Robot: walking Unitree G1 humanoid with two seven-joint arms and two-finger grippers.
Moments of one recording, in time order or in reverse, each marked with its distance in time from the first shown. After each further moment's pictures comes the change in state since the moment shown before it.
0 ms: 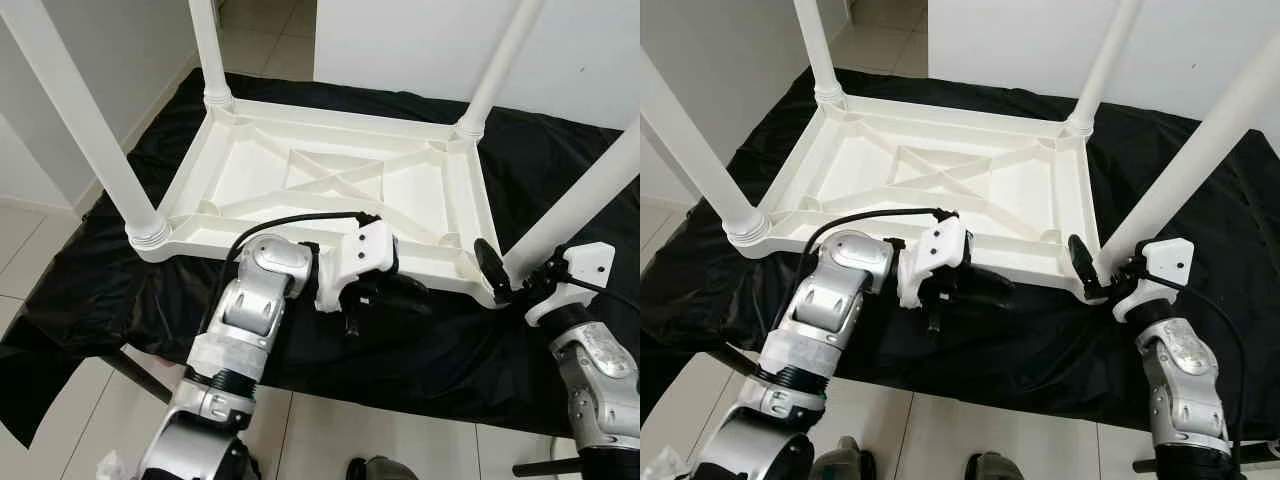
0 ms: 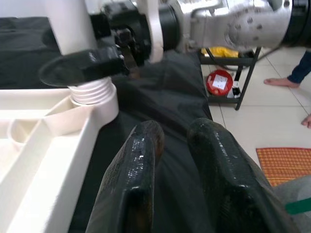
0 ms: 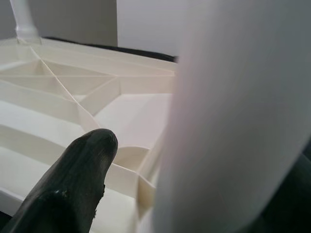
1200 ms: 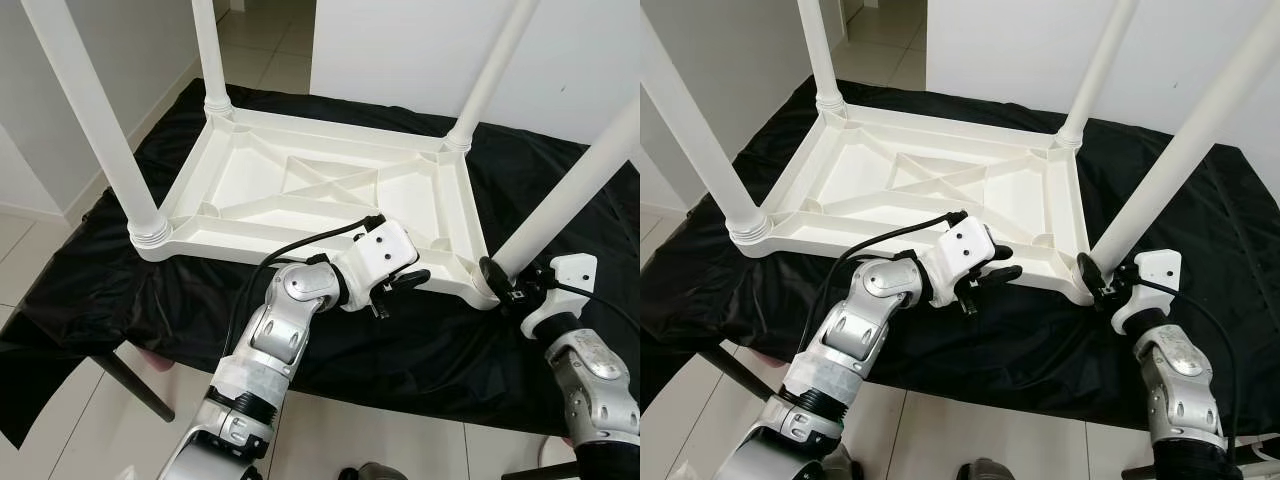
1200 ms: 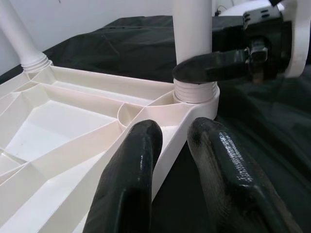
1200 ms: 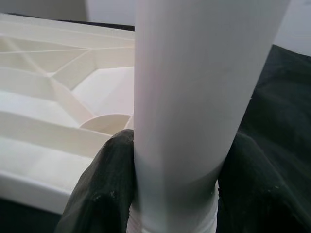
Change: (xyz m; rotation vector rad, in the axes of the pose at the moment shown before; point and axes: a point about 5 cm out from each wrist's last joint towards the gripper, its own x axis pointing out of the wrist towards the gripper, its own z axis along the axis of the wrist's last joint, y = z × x) left arm 0.018 0.011 -0.013 -0.003 0.022 0.537; right arm 0.000 0.008 -0.031 0.063 0.140 -0.140
